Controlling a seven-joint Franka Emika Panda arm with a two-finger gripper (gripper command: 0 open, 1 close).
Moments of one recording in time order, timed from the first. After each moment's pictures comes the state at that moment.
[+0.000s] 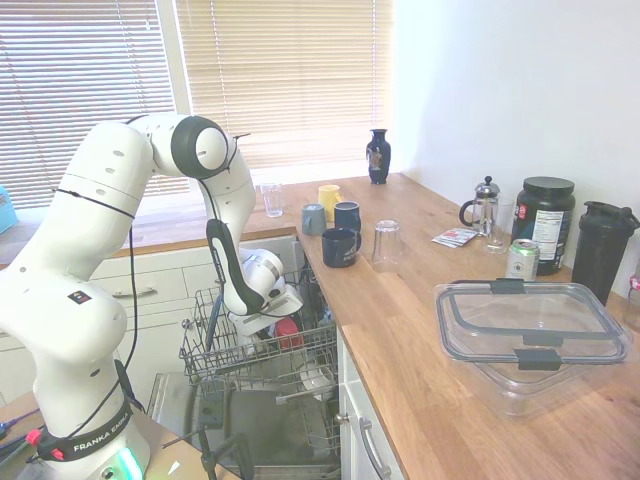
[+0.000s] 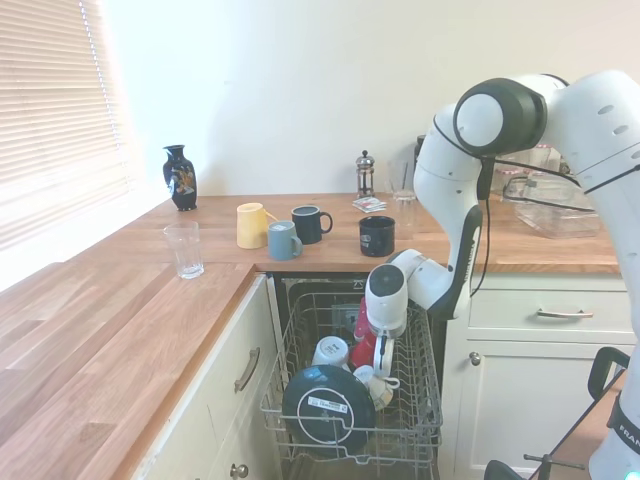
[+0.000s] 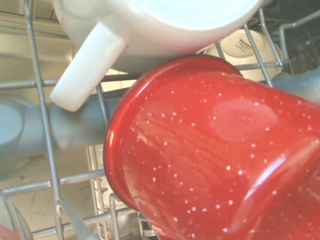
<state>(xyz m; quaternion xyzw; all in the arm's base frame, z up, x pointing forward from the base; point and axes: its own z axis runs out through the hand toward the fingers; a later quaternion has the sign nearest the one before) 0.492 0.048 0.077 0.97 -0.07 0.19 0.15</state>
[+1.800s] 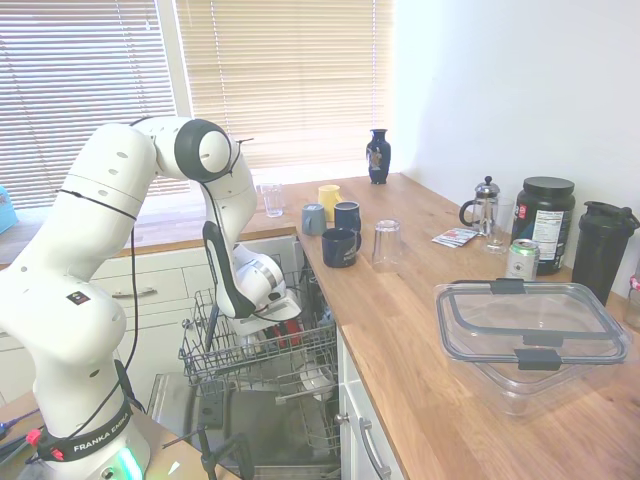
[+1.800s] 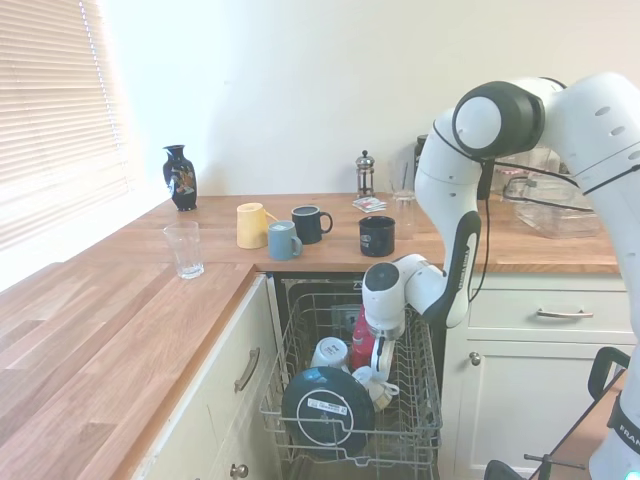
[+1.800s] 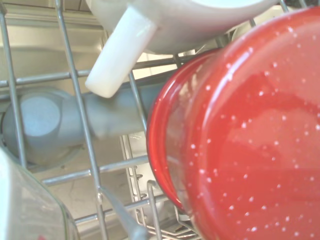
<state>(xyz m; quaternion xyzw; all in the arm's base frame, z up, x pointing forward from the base) 0.492 0.054 0.071 0.98 -0.10 0.14 0.13</state>
